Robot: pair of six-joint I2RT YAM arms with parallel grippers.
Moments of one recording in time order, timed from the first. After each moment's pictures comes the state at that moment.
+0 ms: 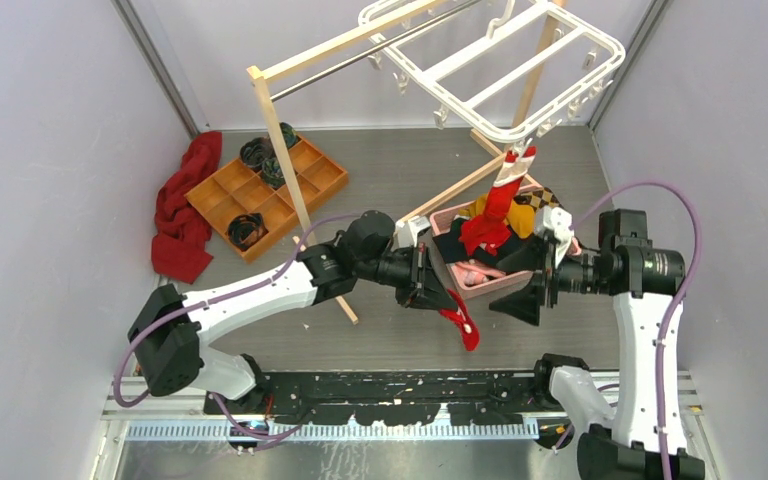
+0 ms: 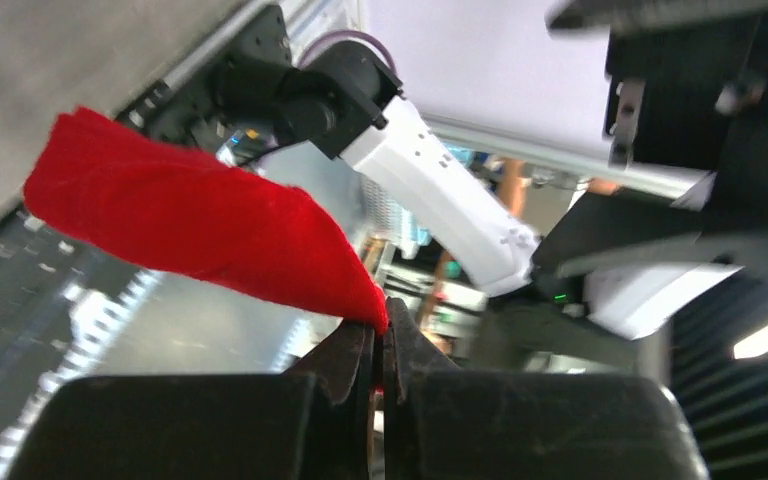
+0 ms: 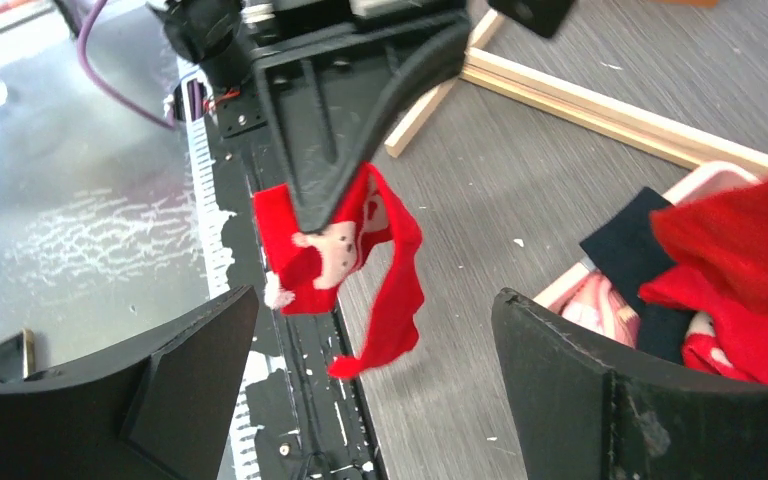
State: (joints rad) left arm -0.96 1.39 1.05 -0.08 0.65 -1.23; right arm -0.18 0.91 1.18 -1.49 -1.27 -0.98
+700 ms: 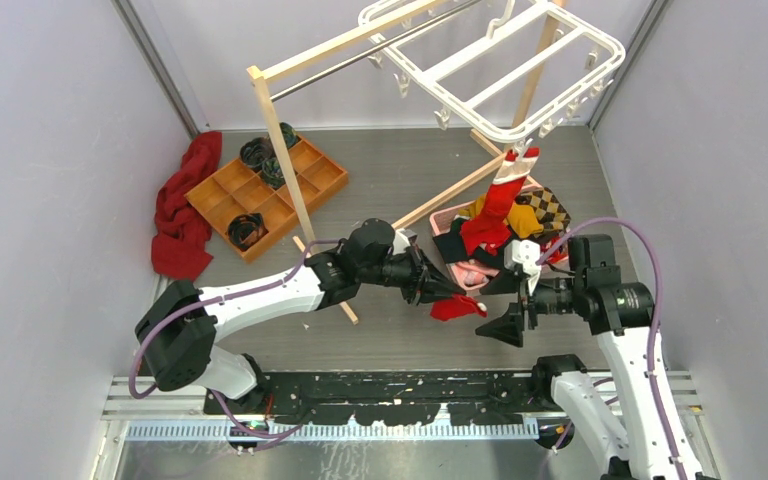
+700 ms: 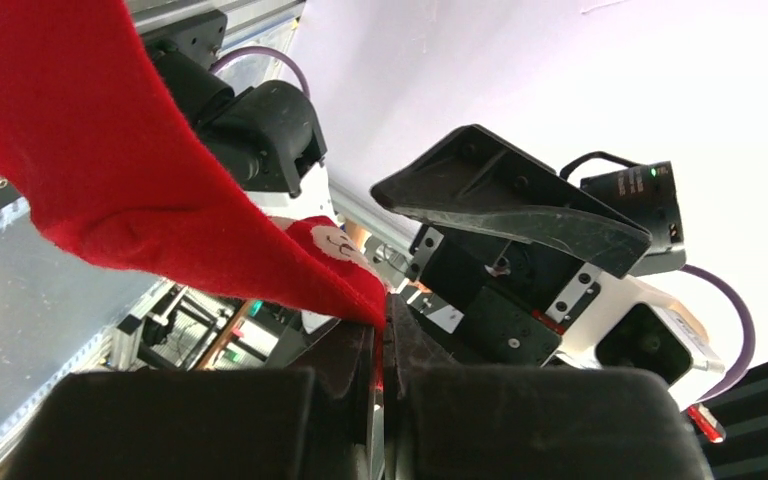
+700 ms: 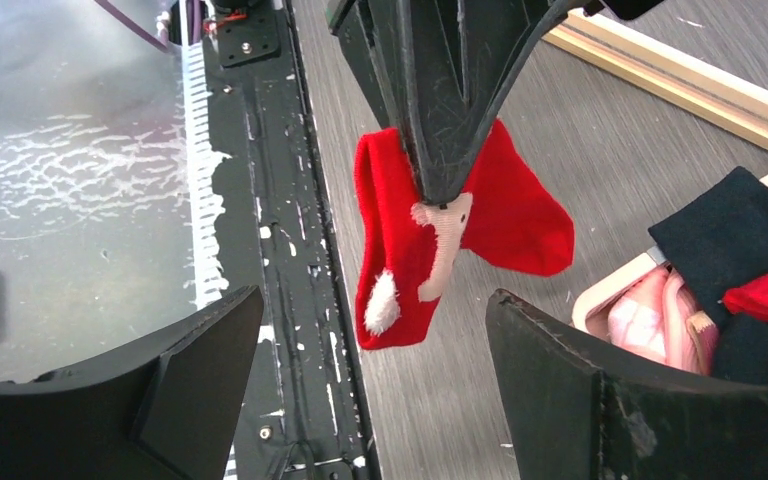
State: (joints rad) left arm -0.96 1.44 0.93 0.14 0.57 -1.83; right arm 0.05 0.72 0.90 -1.22 -1.18 -0.86
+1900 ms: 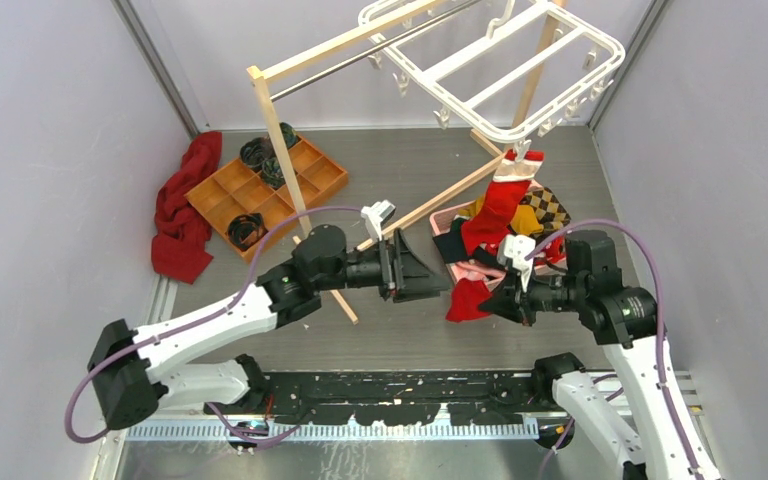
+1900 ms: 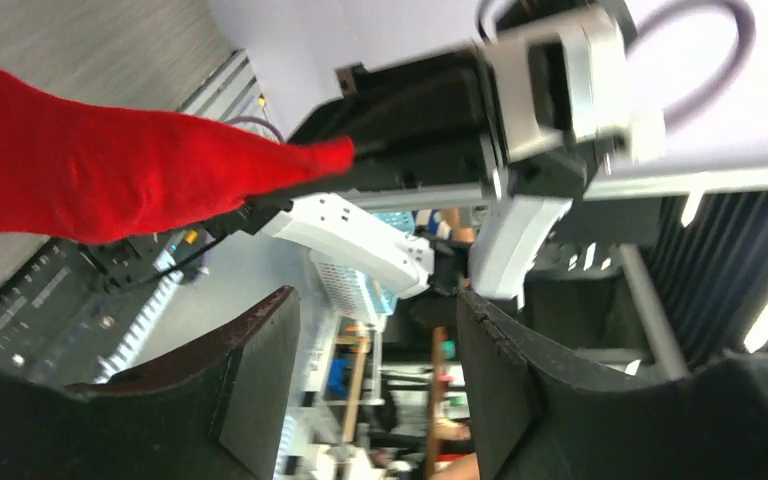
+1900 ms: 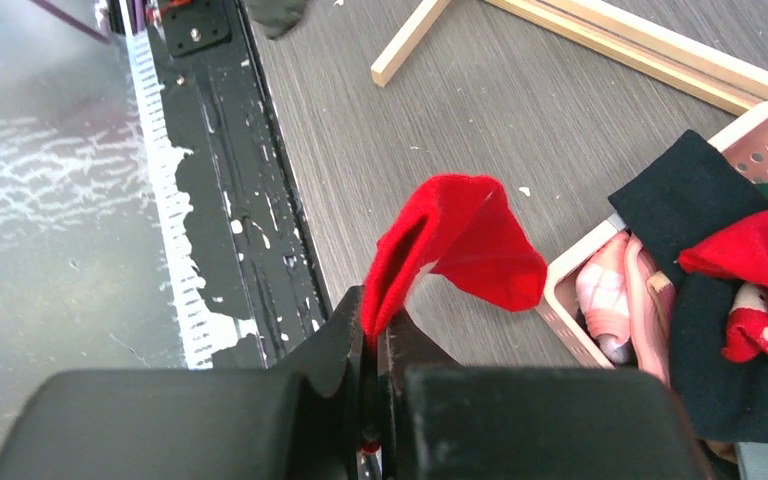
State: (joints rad) left arm -0.97 1.17 0.86 0.19 0.47 -1.38; right arm 0.23 0.66 0.91 -1.03 -0.92 -0.56
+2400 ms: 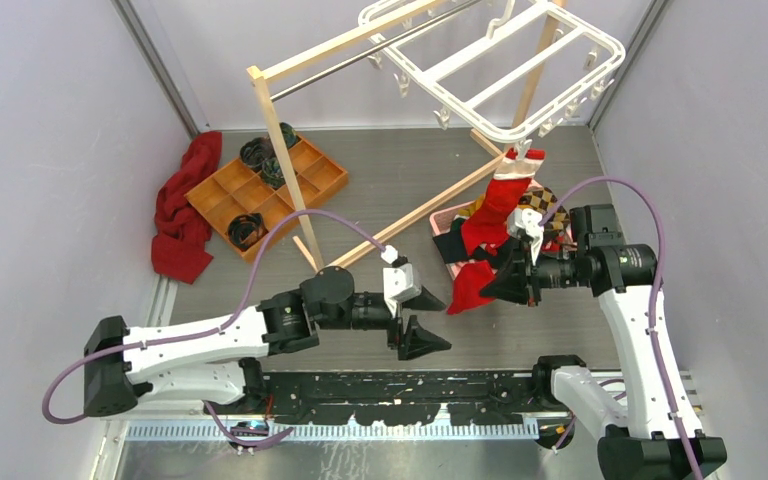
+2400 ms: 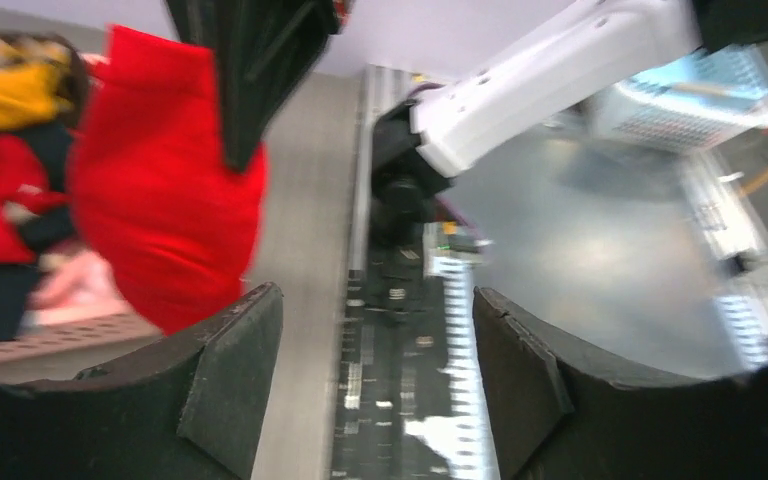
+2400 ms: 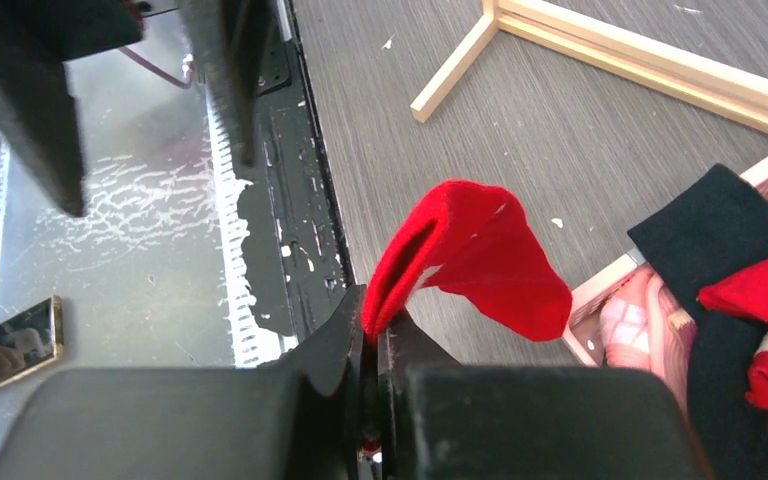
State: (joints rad) left arm -1.23 1.06 0.80 0.21 0.33 -0.27; right arm 0.03 0.90 1.06 -1.24 -1.17 -0.77
